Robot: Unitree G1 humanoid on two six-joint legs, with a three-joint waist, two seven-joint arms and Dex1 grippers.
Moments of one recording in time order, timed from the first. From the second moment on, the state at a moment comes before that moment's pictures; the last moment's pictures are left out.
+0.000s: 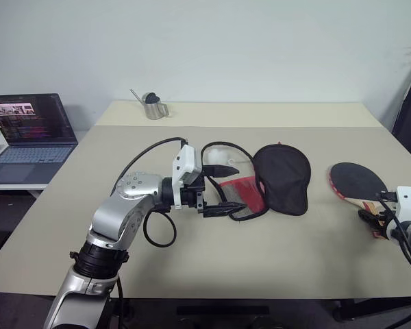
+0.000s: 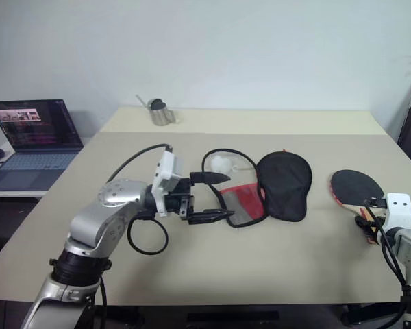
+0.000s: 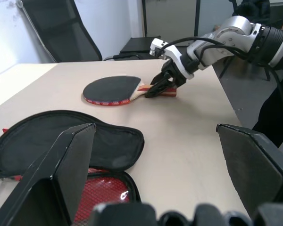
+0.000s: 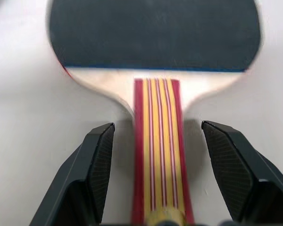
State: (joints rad) left arm -0.60 0.53 -0.12 -0.18 -0.50 0.45 -1.10; right arm -0.28 -0.66 -0.45 0.12 0.27 0.86 0.38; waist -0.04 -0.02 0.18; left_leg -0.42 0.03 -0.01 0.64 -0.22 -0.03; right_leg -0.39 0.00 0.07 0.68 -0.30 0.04
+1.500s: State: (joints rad) left arm -0.50 0.66 -0.03 -0.18 -0.49 0.45 -1.08; right arm -0.46 -0.66 -0.37 0.17 0.30 0.95 0.32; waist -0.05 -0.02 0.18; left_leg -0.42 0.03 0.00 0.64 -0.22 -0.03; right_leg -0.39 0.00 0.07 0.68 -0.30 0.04
